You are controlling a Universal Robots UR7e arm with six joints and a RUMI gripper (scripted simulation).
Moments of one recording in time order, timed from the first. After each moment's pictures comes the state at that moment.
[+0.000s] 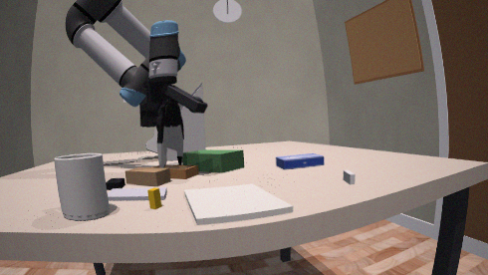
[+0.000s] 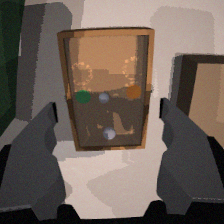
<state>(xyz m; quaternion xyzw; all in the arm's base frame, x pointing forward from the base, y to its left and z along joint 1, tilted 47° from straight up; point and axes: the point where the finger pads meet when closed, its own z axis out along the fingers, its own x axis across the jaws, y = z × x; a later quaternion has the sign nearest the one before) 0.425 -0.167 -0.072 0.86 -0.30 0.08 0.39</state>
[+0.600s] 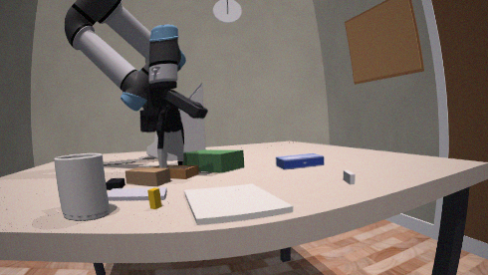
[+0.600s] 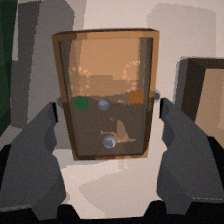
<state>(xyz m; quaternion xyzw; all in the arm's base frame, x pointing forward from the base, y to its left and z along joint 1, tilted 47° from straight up) 0.424 -0.176 -0.080 0.86 -0.30 0.08 0.39</state>
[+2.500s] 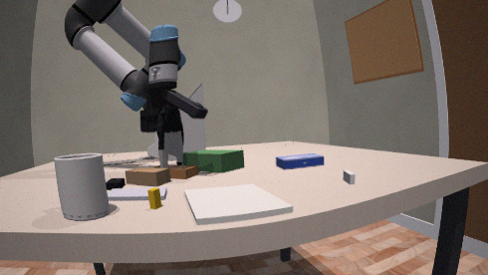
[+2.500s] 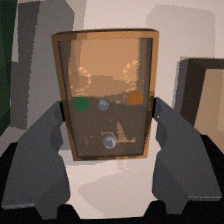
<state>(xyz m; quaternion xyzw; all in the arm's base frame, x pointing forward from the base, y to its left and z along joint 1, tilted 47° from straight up) 0.424 -0.177 -0.081 0.86 -0.30 0.08 0.39</state>
